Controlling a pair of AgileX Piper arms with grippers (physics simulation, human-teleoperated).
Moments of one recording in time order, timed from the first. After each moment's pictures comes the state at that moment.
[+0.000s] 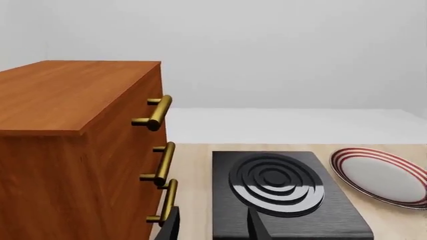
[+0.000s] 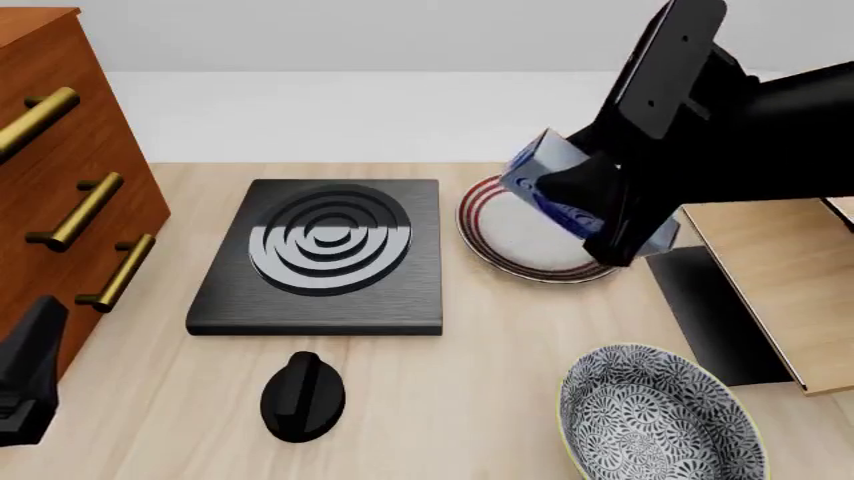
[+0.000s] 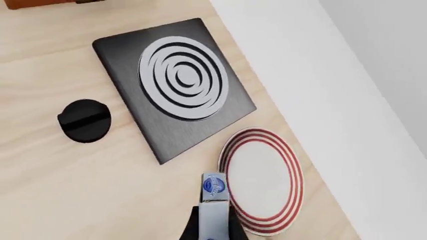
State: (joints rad) left arm -0.01 0.00 -0.03 0.01 -0.01; right arm 0.64 1.09 -1.03 0.62 -0.54
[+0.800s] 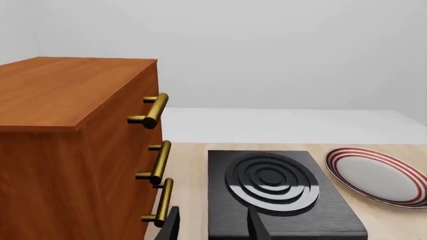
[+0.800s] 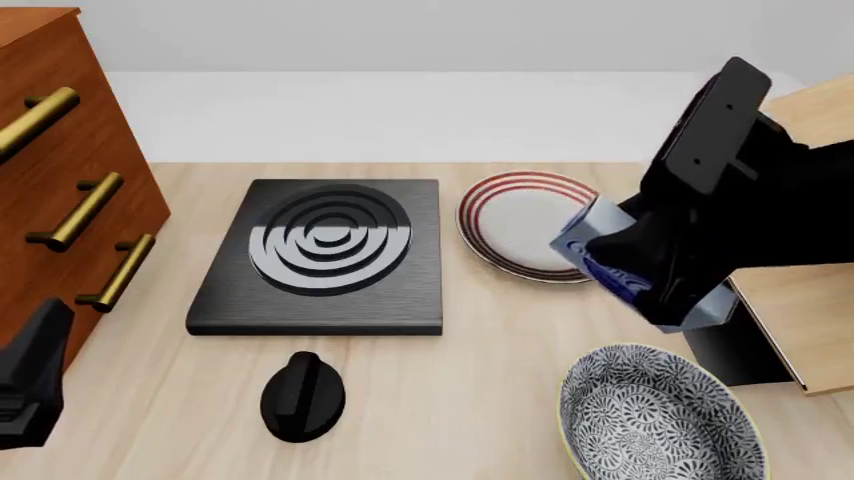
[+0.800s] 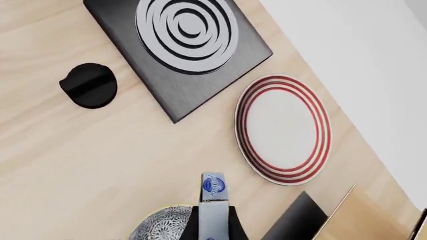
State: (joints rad) left arm -0.02 0.00 -0.02 0.00 -0.02; right arm 0.58 1.00 -0.92 0.77 -0.43
